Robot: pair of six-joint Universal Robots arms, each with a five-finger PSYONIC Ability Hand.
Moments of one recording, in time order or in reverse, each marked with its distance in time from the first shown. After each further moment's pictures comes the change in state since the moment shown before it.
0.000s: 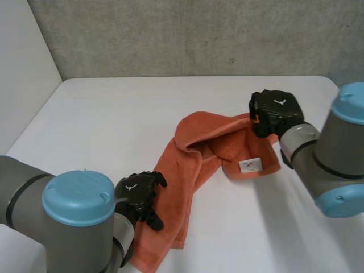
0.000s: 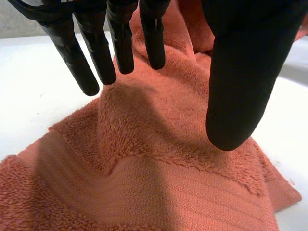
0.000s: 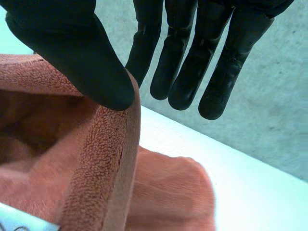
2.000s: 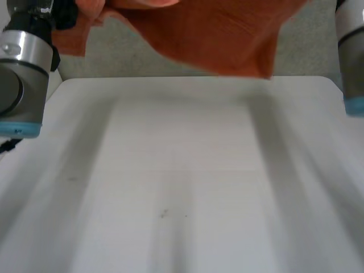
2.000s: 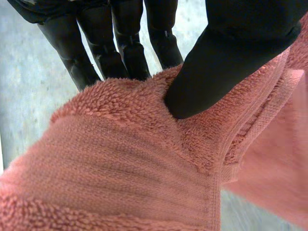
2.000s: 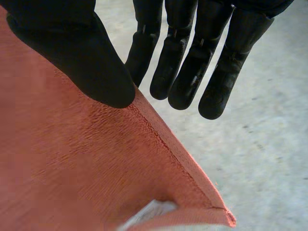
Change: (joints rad) left arm 0.491 0.067 0.448 0.511 0.326 0.255; right arm -0.067 -0.115 -0.320 -0.283 0.008 -0.192; left_hand 0.702 0.762 0.756 0.769 0.734; right_hand 0.019 0.004 0.000 0.005 0.013
